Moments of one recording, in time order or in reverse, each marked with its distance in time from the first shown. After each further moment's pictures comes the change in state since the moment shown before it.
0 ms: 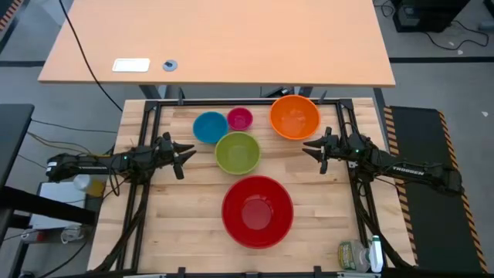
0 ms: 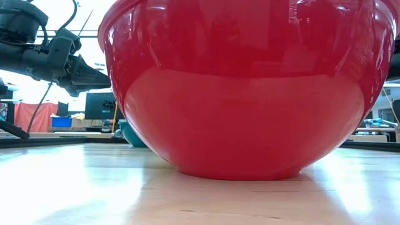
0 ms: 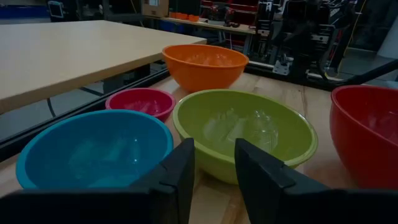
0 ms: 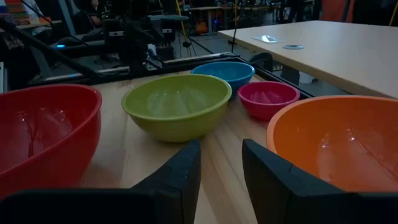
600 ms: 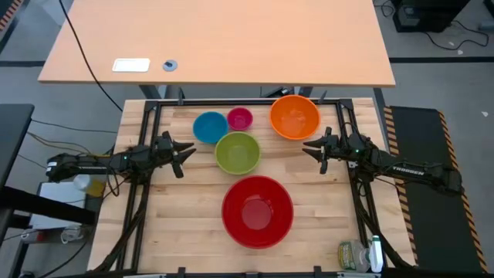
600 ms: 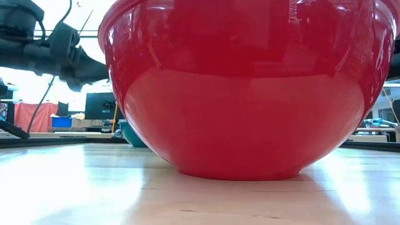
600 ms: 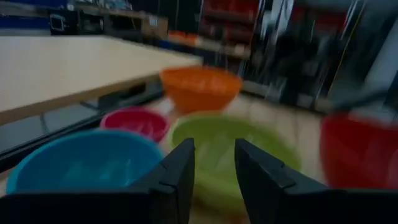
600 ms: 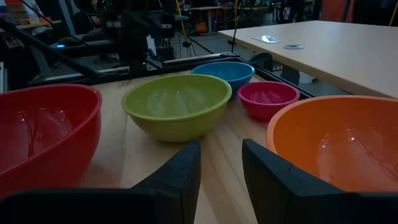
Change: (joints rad) left arm 0.000 0.000 0.000 0.119 0.000 -0.052; right arm 0.000 0.000 0.000 0.000 0.000 0.000
